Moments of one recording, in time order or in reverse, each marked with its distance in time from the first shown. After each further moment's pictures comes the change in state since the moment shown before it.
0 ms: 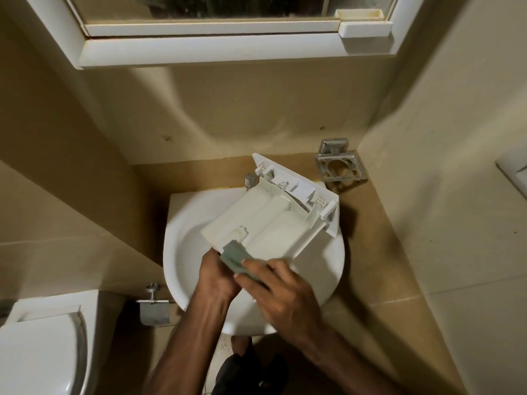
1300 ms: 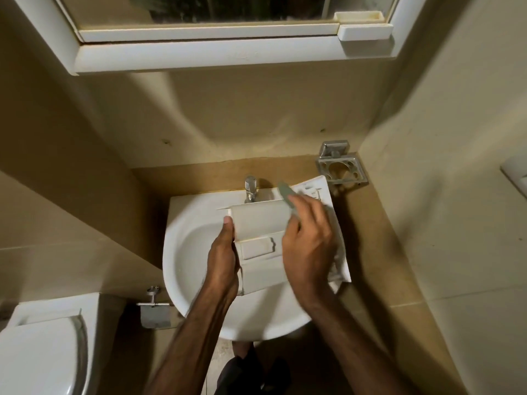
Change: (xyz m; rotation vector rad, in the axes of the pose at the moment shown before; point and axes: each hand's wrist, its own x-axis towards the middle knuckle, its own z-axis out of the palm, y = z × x) left_hand -0.024 -0.003 0.035 0.473 0.026 0.400; right_hand 0.071 0.043 -0.004 0.058 0.408 0.641
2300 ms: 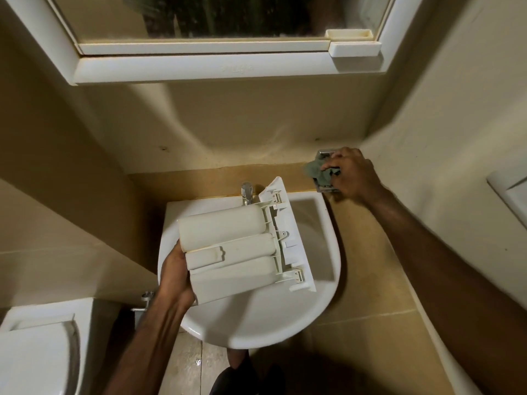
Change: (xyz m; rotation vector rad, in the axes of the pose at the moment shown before) left_hand 0.024 0.011 -0.066 -0.153 0.010 -0.097; right_hand 0.177 0.147 0.009 -0.382 -0.727 -0.072
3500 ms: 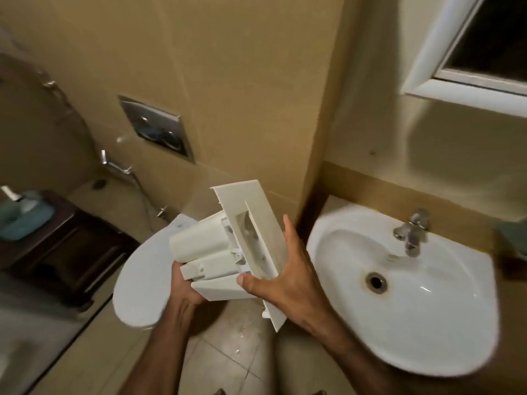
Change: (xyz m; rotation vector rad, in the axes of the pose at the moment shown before) left_hand -0.137 0.038 -0.292 -0.614 0.189 0.364; right_hand -0.257 -0.434 0.054 0.829 -0.559 -0.276
